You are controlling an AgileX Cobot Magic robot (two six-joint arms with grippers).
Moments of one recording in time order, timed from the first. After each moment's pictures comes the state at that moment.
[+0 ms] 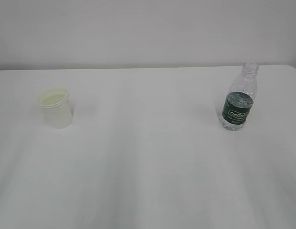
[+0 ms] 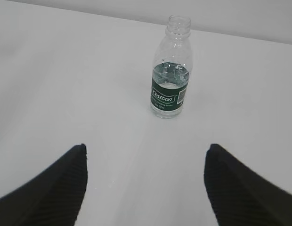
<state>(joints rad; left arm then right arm) -0.19 0.50 -0.48 0.00 0.48 -0.06 0.19 0.60 -0.37 0.10 0.33 -0.18</state>
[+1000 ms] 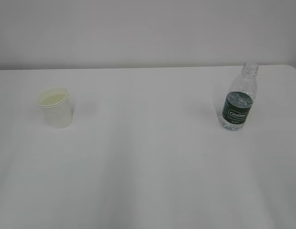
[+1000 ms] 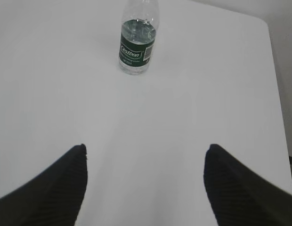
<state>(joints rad) -0.19 0.37 -0.58 0.01 0.87 -0.06 0.19 0.38 -0.44 -0.12 0.74 -0.08</state>
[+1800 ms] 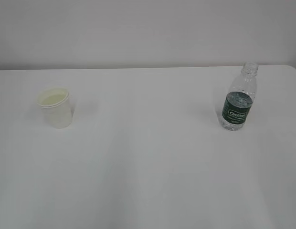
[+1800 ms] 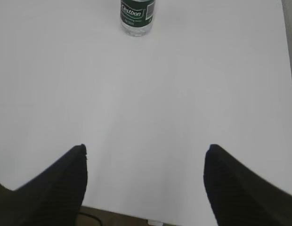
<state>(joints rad) -0.19 0.27 -0.57 0.01 1.12 -0.06 0.19 0.36 -0.49 -0.10 0.94 -0.05</state>
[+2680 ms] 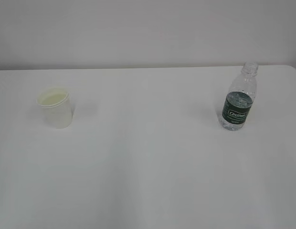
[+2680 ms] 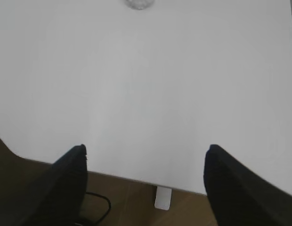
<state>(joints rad) -0.19 0.20 -0.54 -0.03 1.13 -0.06 0.19 0.20 -0.50 -0.08 1.14 -0.05</state>
